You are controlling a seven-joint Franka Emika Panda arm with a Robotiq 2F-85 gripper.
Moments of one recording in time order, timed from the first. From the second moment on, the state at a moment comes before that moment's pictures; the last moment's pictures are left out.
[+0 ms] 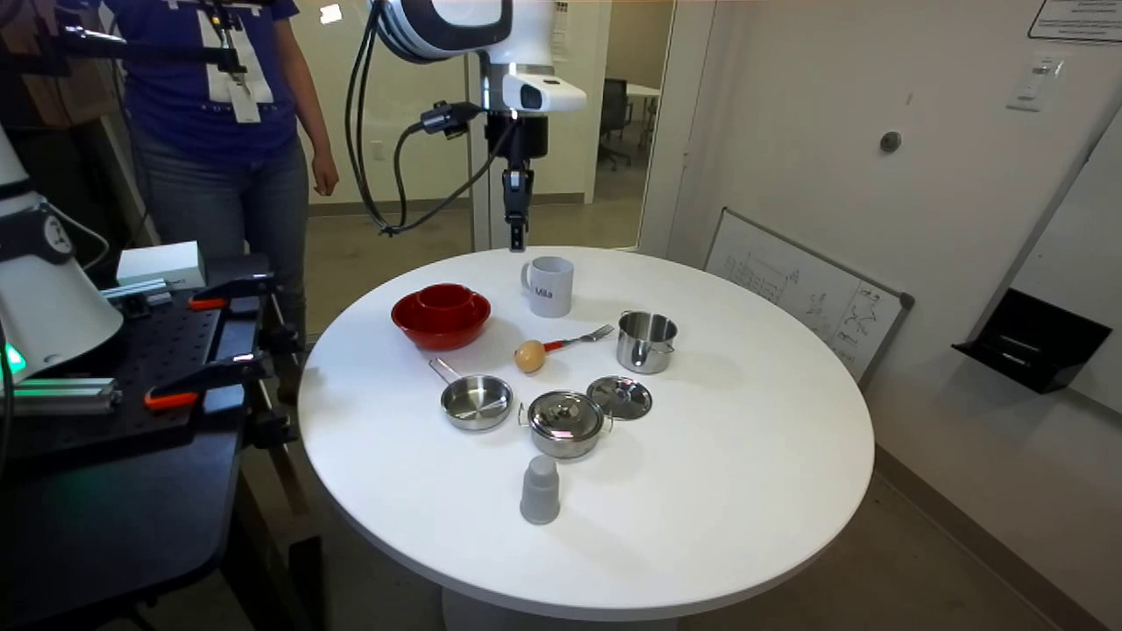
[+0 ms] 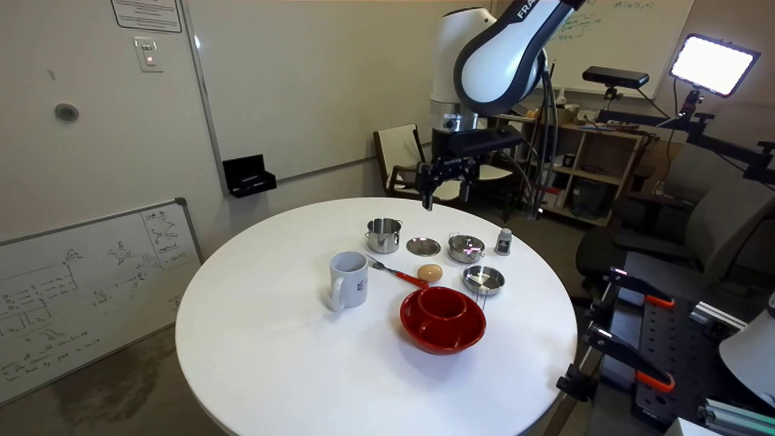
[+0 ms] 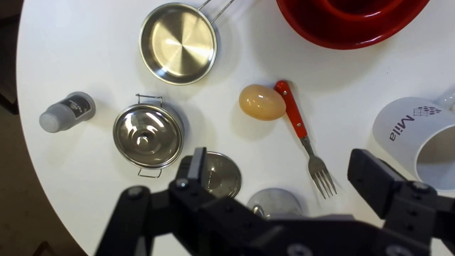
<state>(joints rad) 0.00 0.29 -0.04 -2.28 -0.17 2.59 0.50</state>
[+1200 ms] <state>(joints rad) -0.06 0.69 -0.08 -1.93 0.00 2.58 0.23</state>
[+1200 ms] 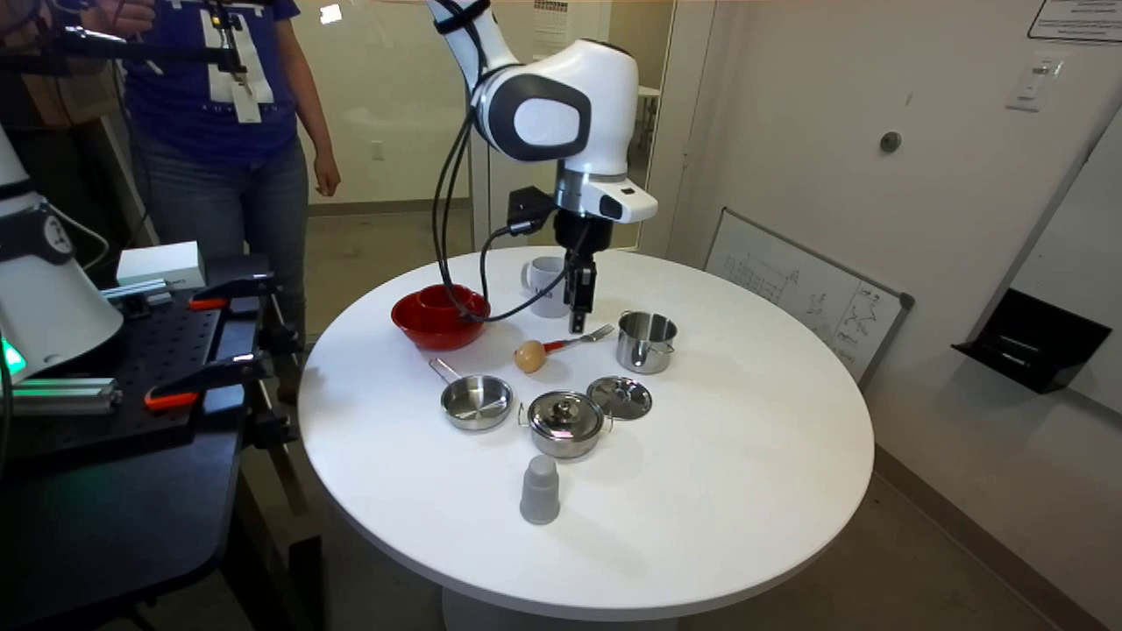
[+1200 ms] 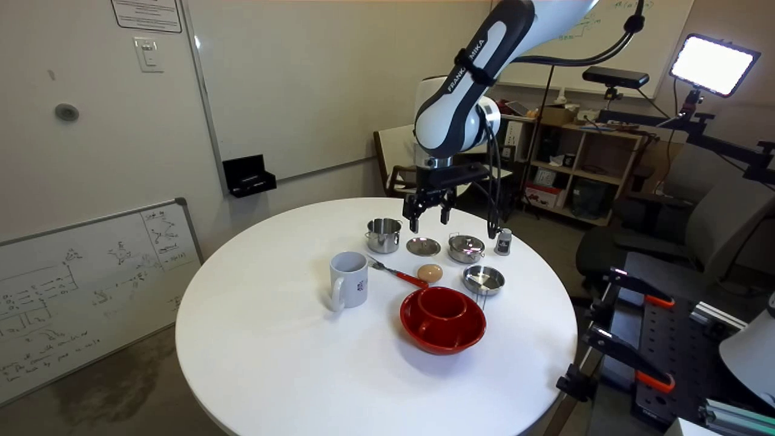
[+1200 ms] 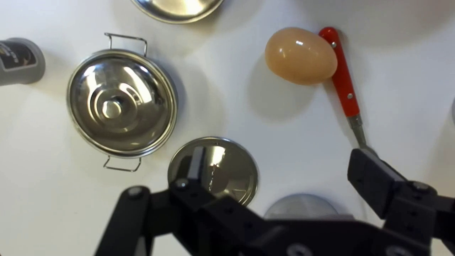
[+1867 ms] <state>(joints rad) -0.10 0.89 -0.13 -1.71 0.02 2.56 0.23</state>
